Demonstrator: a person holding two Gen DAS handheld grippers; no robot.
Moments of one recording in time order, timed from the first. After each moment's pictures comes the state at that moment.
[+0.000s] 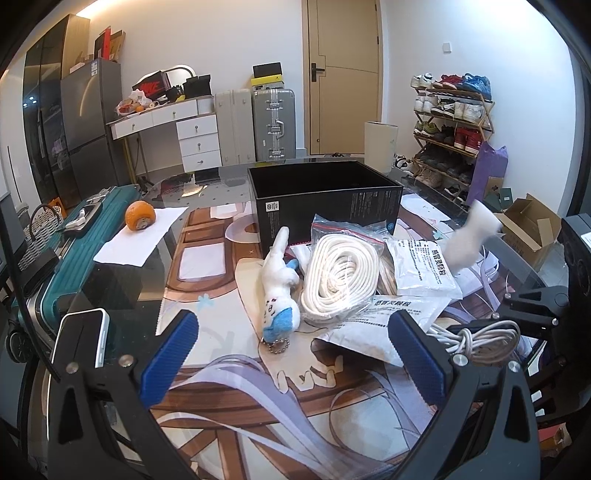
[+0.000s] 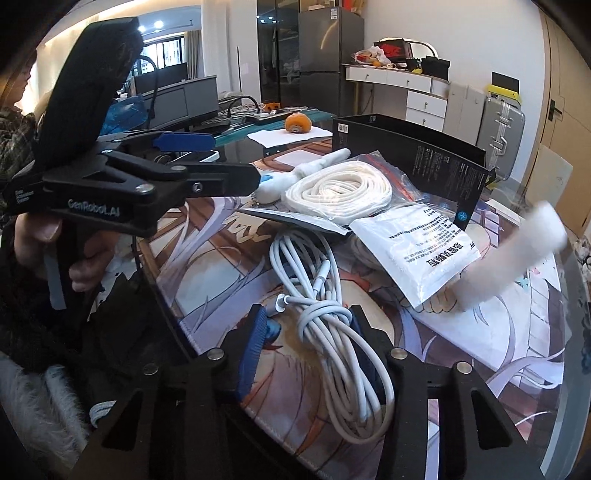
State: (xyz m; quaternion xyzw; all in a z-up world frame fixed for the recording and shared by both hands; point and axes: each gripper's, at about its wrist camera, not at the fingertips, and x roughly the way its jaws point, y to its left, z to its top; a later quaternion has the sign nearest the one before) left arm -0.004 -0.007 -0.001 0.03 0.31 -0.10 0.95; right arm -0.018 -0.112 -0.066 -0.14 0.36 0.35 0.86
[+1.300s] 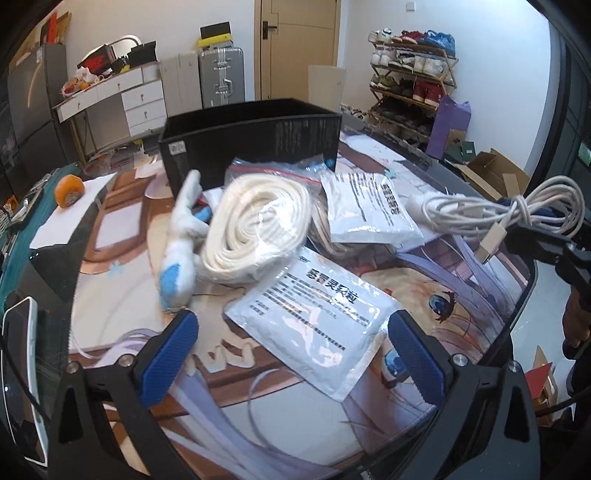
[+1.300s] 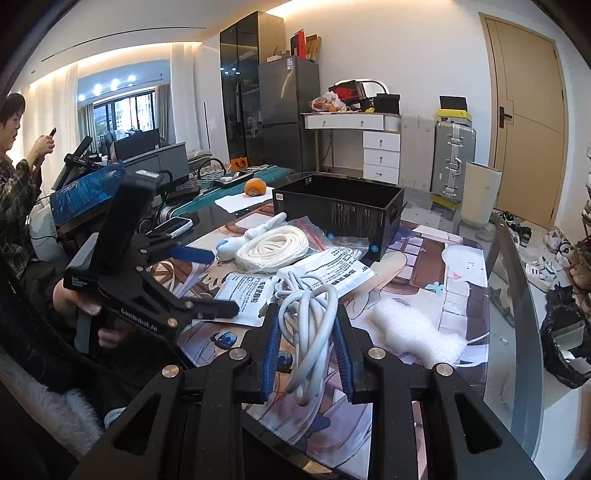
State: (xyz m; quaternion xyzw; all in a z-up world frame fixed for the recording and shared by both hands) left arm 0.008 -0.052 -0.037 0.06 0.40 -0.18 0.90; right arm -0.048 -0.189 -0.015 -0.06 0.27 0.30 0.91
